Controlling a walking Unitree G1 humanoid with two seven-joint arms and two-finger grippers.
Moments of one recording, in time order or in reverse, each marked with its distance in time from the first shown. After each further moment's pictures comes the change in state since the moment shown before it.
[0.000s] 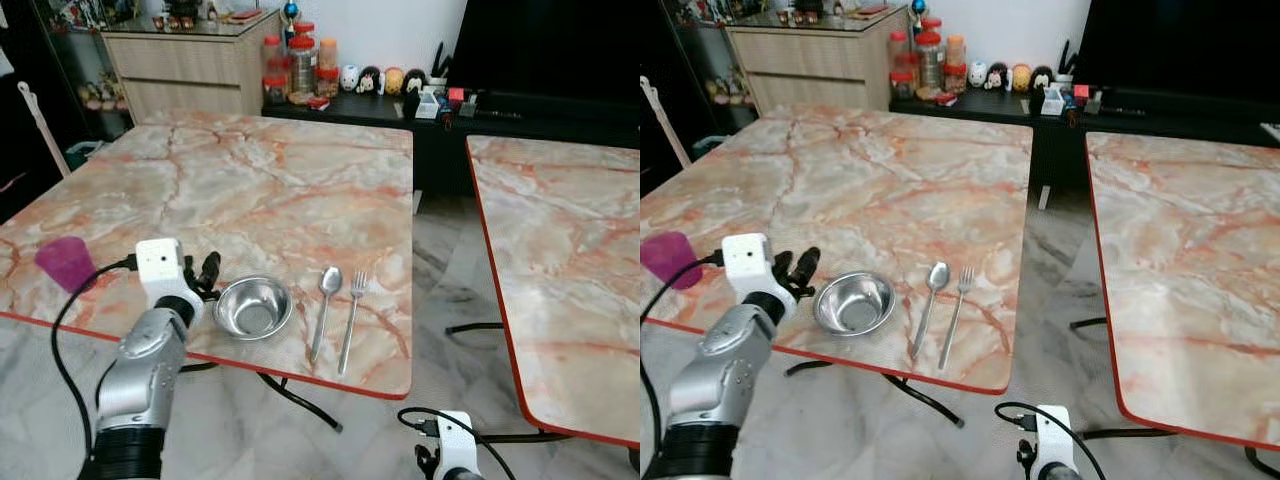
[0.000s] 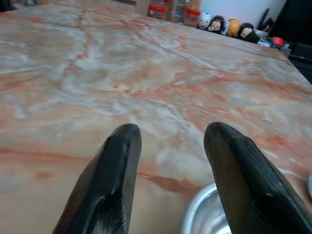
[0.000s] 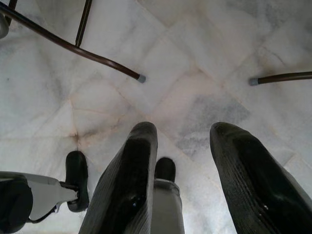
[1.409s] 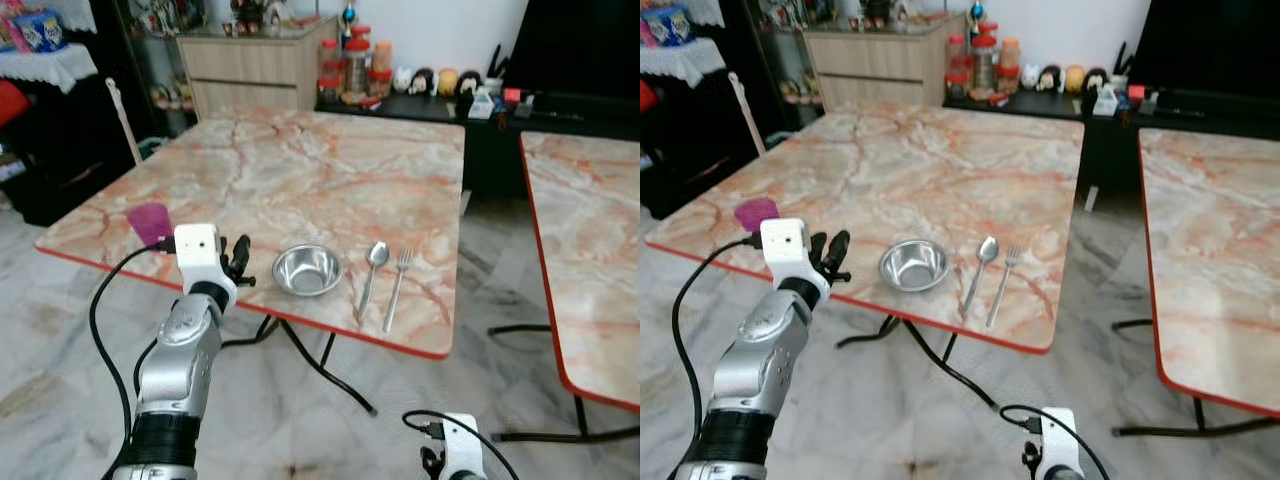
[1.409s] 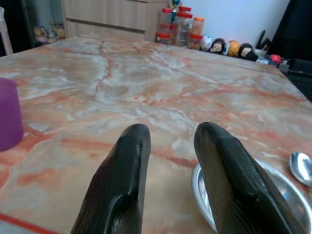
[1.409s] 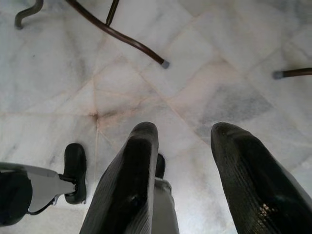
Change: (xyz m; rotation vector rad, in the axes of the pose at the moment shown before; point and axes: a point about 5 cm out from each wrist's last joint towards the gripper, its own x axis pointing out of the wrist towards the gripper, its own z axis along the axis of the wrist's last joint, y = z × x) left arm 0.013 -0.045 0.003 0.021 -0.074 -0.059; right arm -0.001 -0.005 -0.001 -0.003 -0.006 -0.014
